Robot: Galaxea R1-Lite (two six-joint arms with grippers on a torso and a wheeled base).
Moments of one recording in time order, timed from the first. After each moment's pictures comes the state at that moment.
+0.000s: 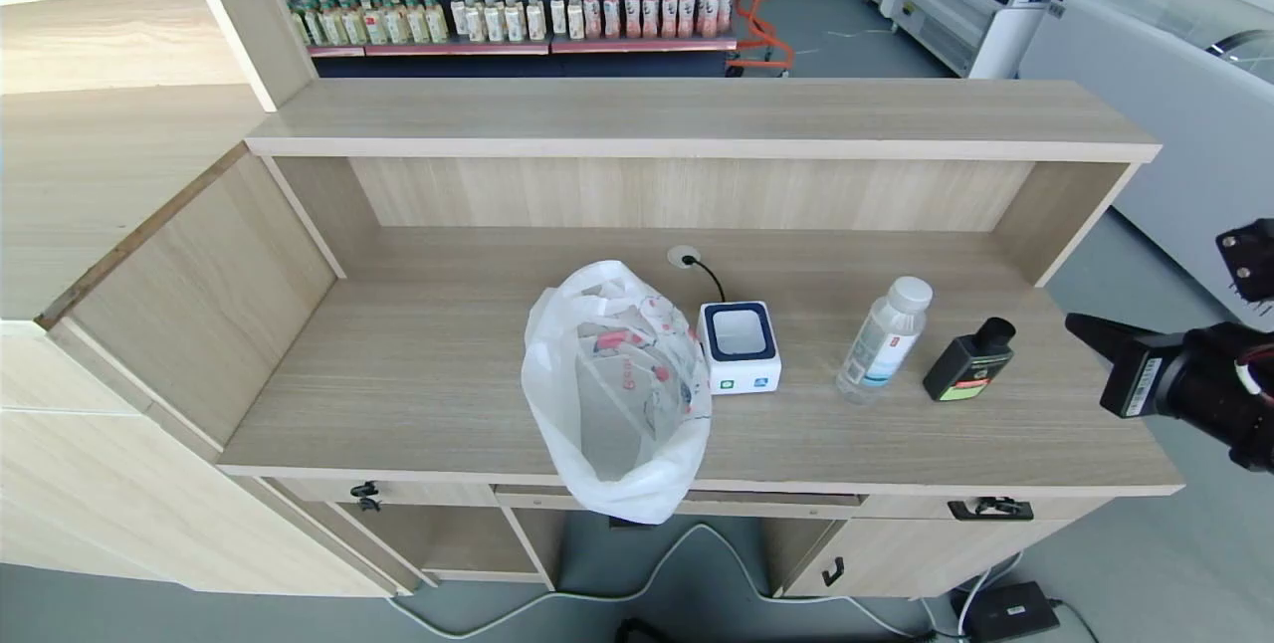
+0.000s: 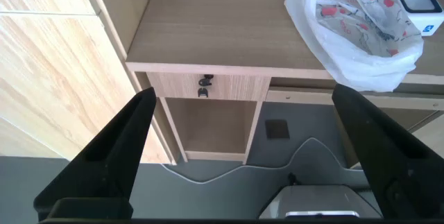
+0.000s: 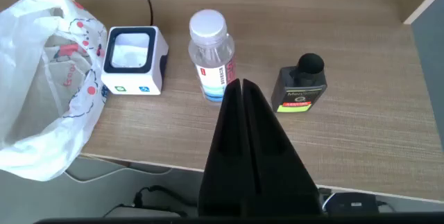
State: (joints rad) left arm -0.01 0.00 0.00 0.00 0.00 -0.01; right arm 0.02 1.36 -0.44 -0.82 0.10 -0.05
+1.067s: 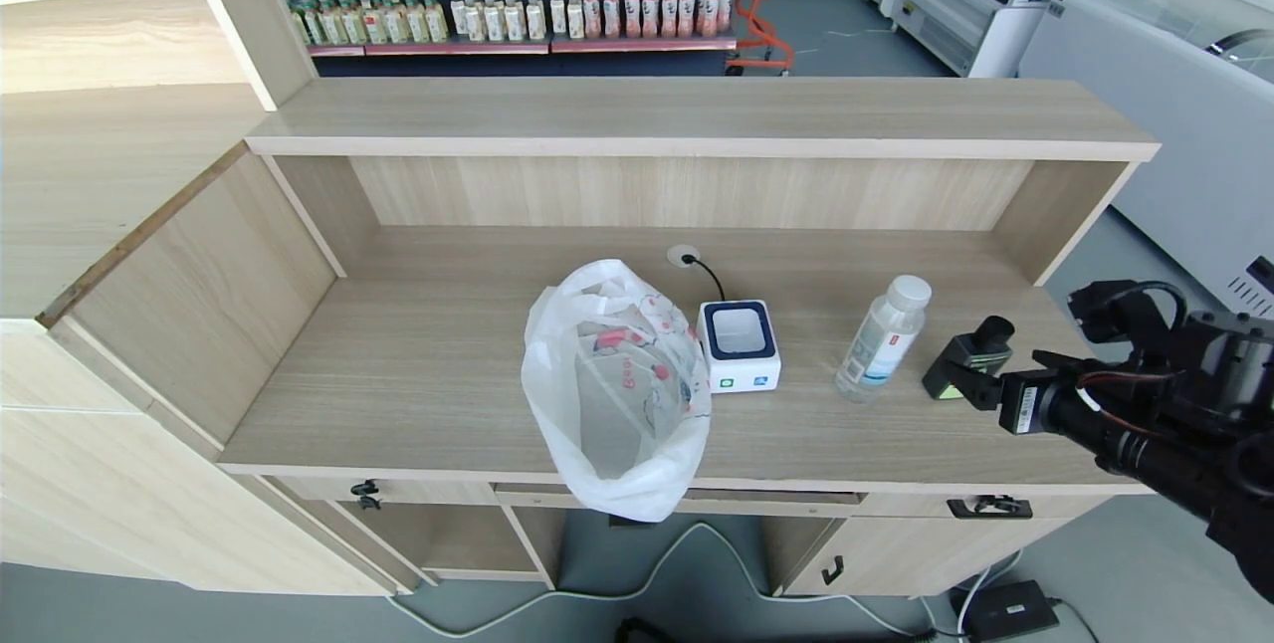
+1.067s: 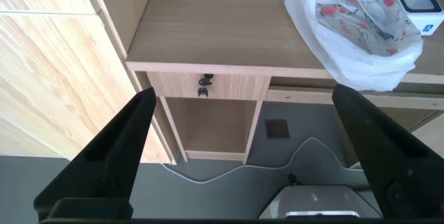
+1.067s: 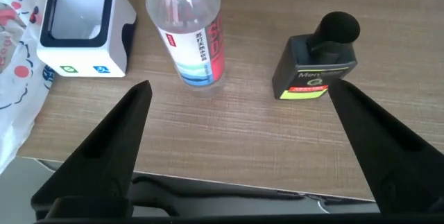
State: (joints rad) left arm -0.01 0.00 0.00 0.00 0.00 -0.01; right arm 0.02 1.77 -0.41 -1.16 0.08 -0.07
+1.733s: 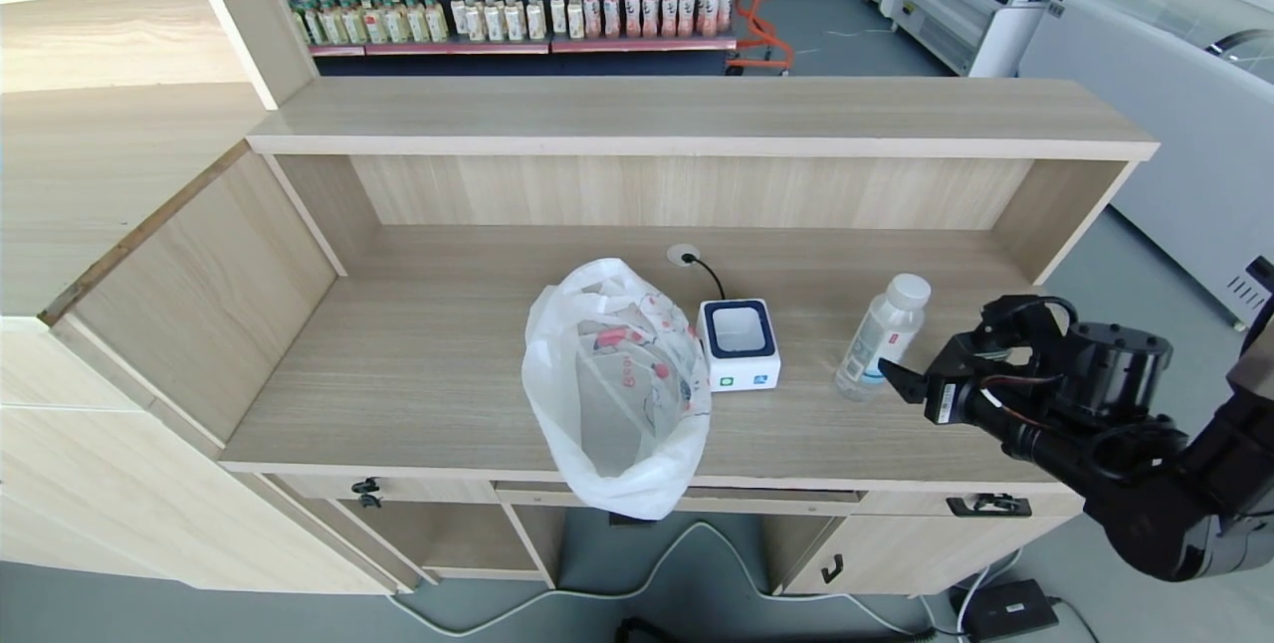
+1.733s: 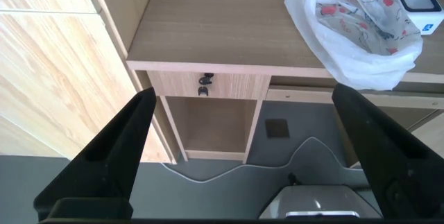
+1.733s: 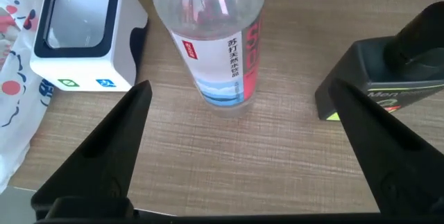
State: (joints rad) left arm -0.01 0.00 0.00 0.00 0.00 -0.01; right arm 0.08 2.04 -0.53 -1.32 0.07 -0.01
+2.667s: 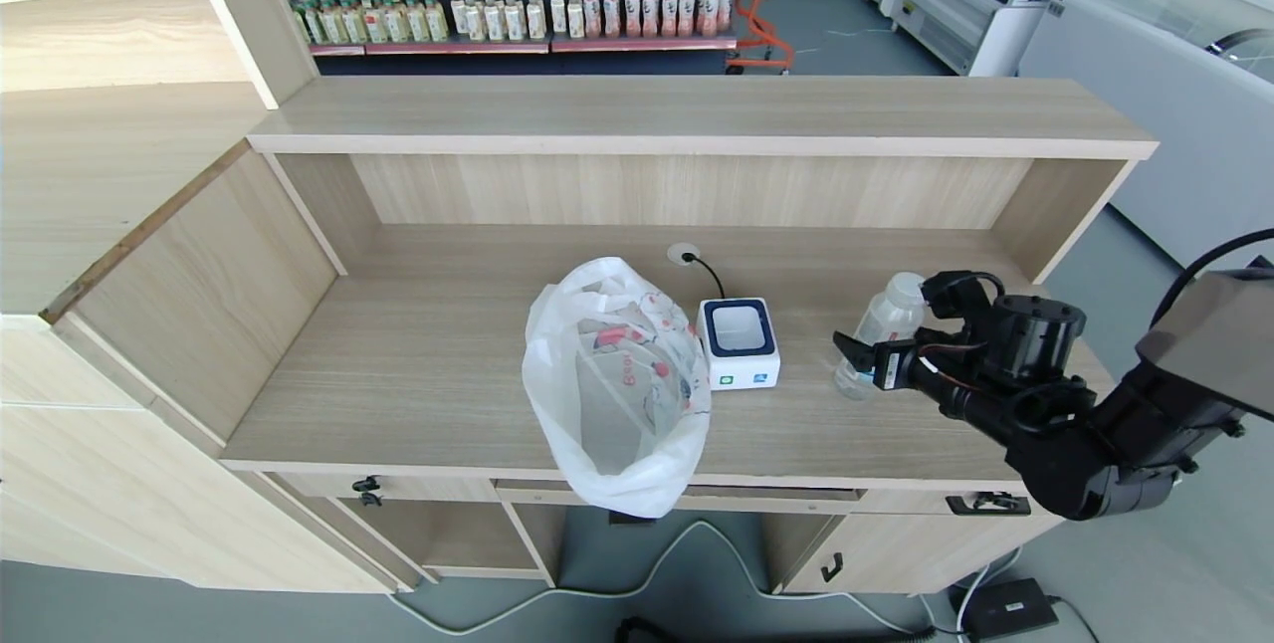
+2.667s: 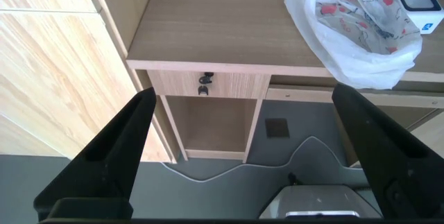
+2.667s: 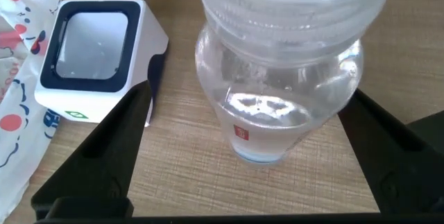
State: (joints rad) left arm -0.01 0.00 0.00 0.00 0.00 -0.01; right arm 0.14 2.17 -0.79 -1.23 0.08 -0.01
